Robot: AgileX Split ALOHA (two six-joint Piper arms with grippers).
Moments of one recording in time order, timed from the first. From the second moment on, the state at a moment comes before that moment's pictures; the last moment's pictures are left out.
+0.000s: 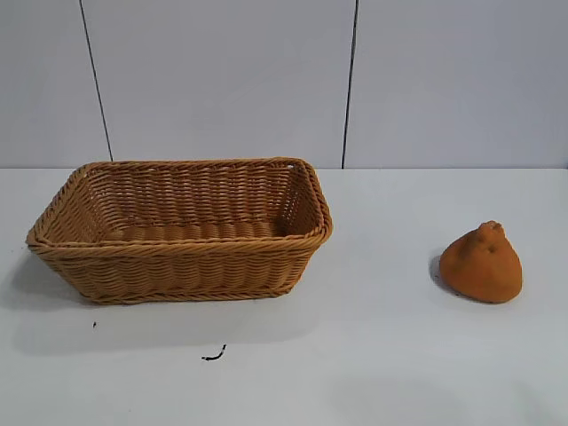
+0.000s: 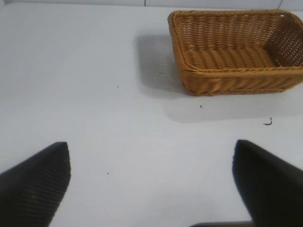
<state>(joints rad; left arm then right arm) -0.03 -0.01 -0.50 -0.01 1.07 -0.03 0.05 0.00 -0.49 0.01 1.02 0.02</state>
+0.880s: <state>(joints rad) -0.03 -0.01 -0.50 -0.01 1.07 -0.03 0.05 0.30 -0.66 0.00 0.95 0.02</state>
